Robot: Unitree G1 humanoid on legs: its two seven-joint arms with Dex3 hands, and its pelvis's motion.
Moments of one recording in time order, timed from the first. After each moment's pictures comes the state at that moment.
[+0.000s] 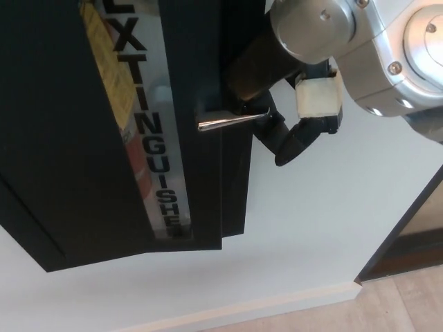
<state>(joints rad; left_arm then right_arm) 0.14 0.39 0.12 1.29 0.07 -0.28 -0.10 -1.35 -0.48 0.82 -0.09 -0.66 0.38 1.52</state>
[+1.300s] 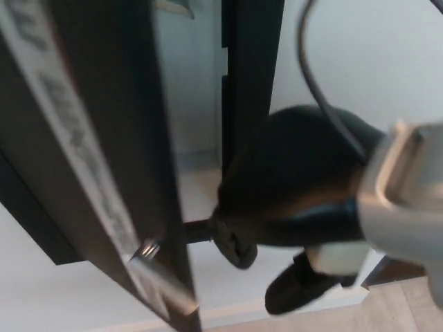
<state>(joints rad) 0.05 0.39 0.07 1.30 0.08 -0.29 -0.12 -0.89 -0.43 0.62 -0.94 -0.87 0.57 1.55</state>
